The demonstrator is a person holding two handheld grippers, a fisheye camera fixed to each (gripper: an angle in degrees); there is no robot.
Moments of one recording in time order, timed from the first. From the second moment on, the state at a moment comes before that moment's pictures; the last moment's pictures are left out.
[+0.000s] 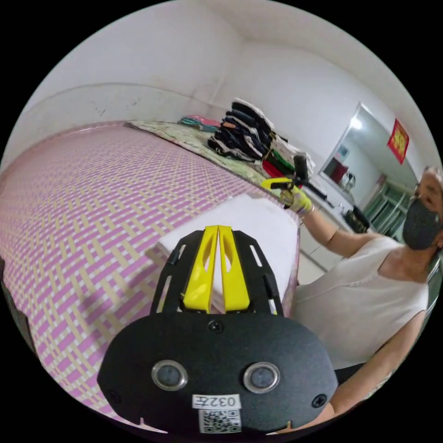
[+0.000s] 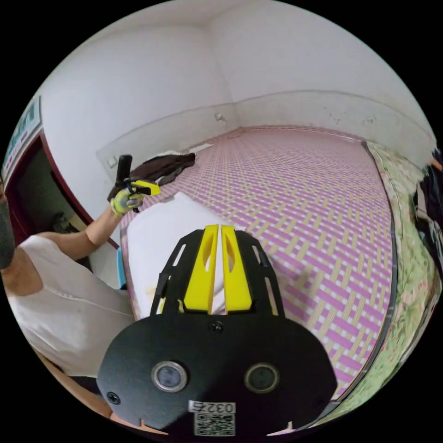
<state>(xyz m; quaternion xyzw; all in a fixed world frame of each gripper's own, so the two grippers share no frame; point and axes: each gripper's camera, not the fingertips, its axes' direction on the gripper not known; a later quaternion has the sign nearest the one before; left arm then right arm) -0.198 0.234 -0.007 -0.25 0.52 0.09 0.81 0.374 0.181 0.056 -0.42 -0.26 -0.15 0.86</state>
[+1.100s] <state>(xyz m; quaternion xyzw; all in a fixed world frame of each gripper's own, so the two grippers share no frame) -0.178 0.305 -0.131 -0.32 0.53 -0.03 0.79 0.283 0.290 -0.093 -0.49 -0.29 -0.15 0.81</state>
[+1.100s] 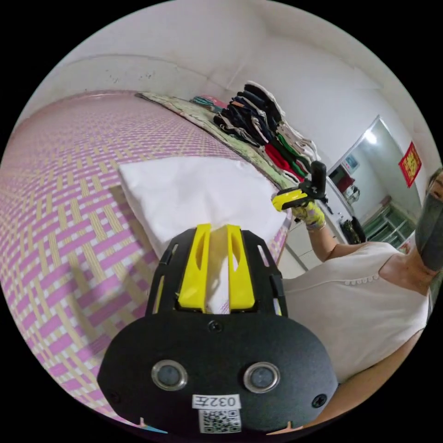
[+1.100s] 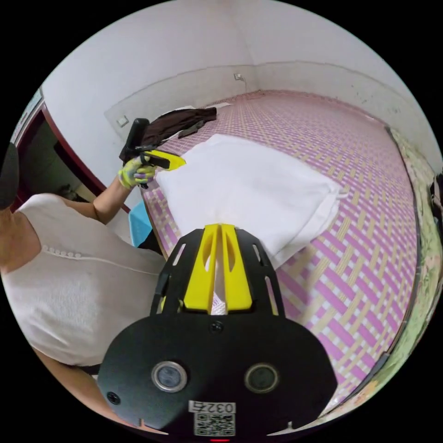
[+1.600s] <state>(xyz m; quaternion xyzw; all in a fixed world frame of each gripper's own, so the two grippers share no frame) -0.309 0.283 -0.051 -0.39 0.56 -0.22 0.69 0.462 0.272 -0.107 -0.50 -0.32 0.18 0.78</state>
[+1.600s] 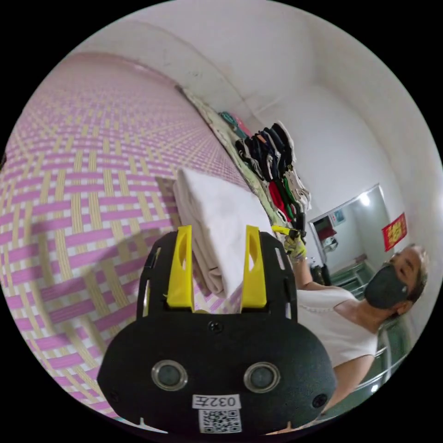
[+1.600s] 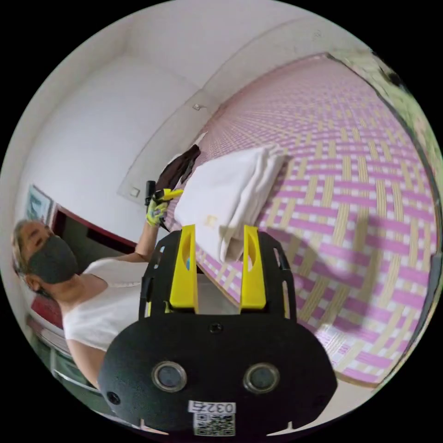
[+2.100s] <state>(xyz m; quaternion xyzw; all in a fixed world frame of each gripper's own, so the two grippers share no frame) -0.291 0.260 0.033 -0.46 0.59 -0.21 0.63 0.452 0.325 -0.067 -0.58 -0.31 0.23 0.72</state>
